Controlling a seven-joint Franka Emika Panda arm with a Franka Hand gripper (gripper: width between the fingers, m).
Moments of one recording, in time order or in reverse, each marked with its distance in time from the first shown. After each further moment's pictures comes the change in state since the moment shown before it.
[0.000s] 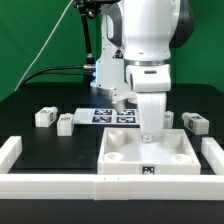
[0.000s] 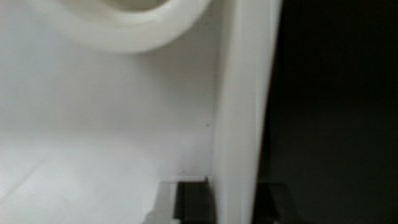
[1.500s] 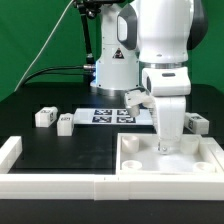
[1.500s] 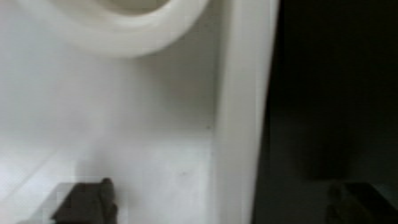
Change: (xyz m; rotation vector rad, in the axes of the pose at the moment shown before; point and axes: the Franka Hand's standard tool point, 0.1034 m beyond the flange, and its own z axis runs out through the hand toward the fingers) arm 0.018 0.026 0.000 -0.014 0.004 0.002
